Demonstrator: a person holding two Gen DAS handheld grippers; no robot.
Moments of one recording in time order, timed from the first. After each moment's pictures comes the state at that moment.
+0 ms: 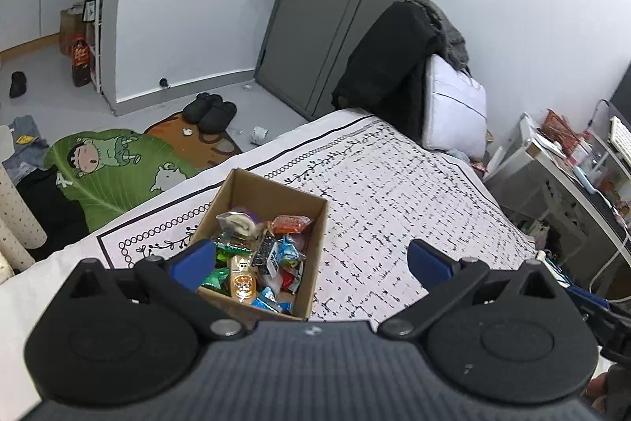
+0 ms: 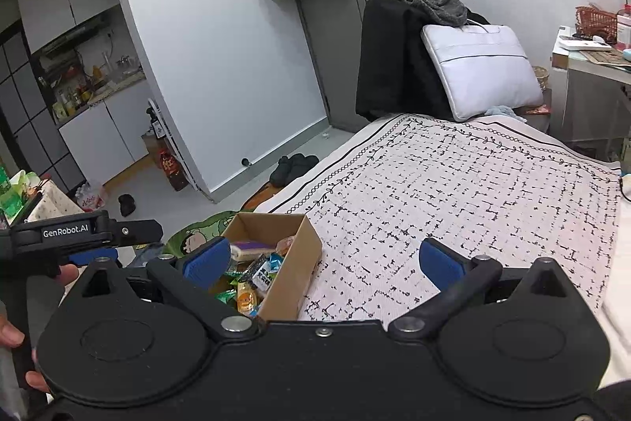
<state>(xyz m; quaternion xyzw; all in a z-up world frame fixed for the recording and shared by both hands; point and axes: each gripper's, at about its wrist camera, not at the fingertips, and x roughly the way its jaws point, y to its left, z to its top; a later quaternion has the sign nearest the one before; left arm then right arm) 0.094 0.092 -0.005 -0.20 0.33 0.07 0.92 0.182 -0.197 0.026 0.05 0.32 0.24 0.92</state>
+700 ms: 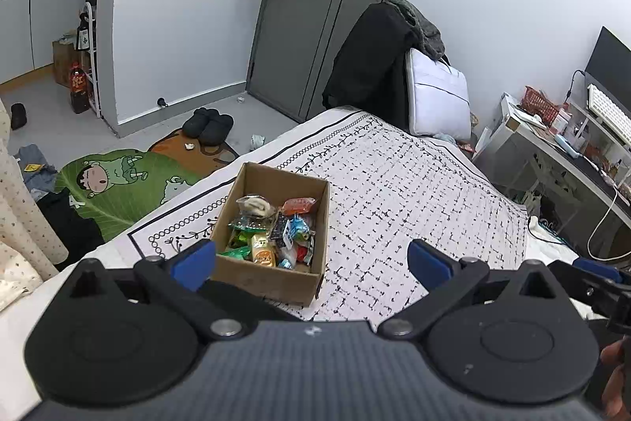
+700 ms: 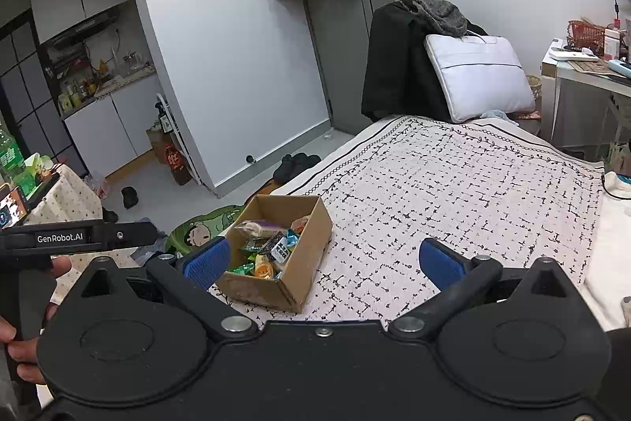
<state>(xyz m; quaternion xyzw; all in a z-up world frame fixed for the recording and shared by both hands) 0.021 0.087 0.010 -0.15 0.32 0.05 0.93 0.114 -0.198 0.042 0.03 0.31 0.24 0.92</state>
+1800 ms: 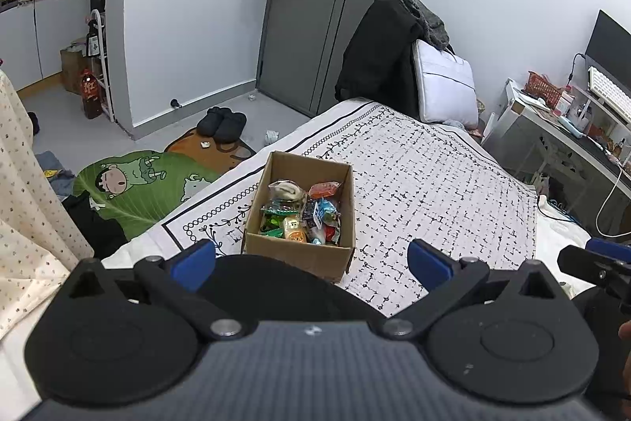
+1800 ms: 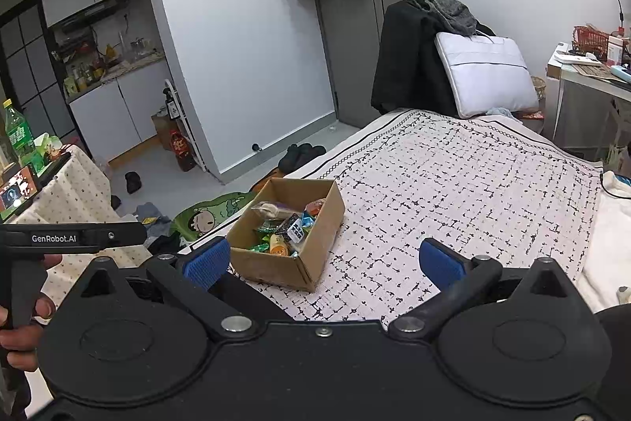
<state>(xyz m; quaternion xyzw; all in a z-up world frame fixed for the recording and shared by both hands) -0.019 0.102 0.010 -0.13 0.33 0.06 0.93 0.081 -0.184 0.046 0.01 0.32 0.24 0.92</state>
